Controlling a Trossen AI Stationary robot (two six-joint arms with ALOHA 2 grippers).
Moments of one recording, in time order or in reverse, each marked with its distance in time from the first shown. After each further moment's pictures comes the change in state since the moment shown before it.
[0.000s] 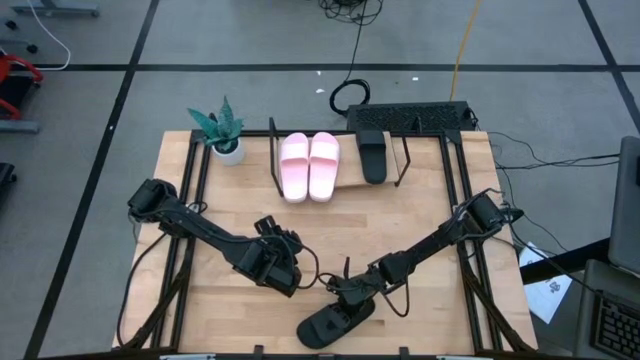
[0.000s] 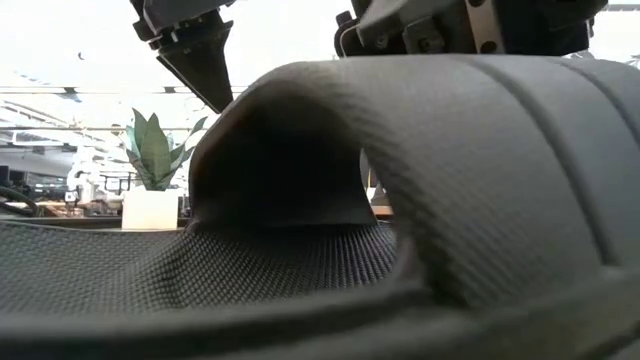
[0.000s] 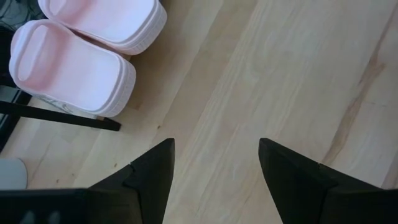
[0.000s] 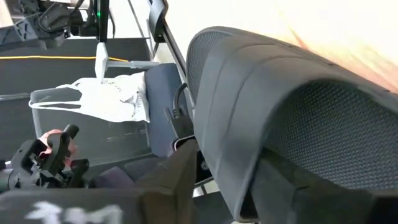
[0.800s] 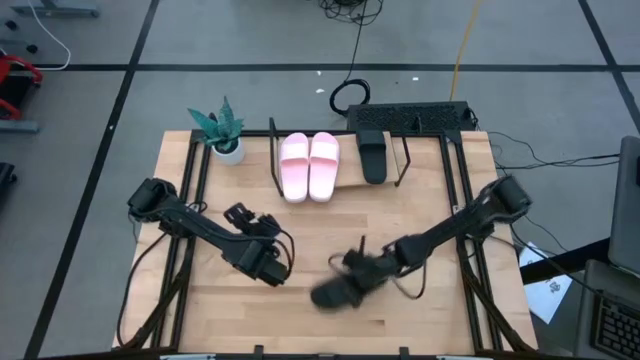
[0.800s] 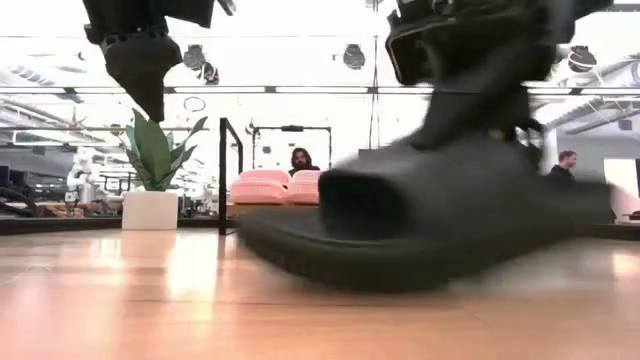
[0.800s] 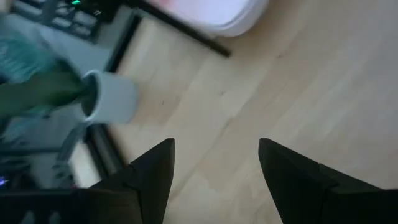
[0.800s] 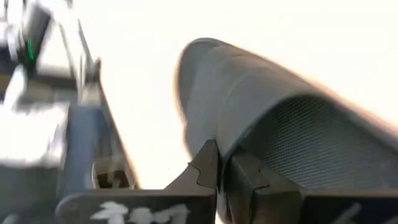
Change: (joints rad) left arm 0.010 -0.002 -0.001 -0.535 0.011 -0.361; right arm -0.050 -0.246 -0.116 -0.356 0.249 -0.257
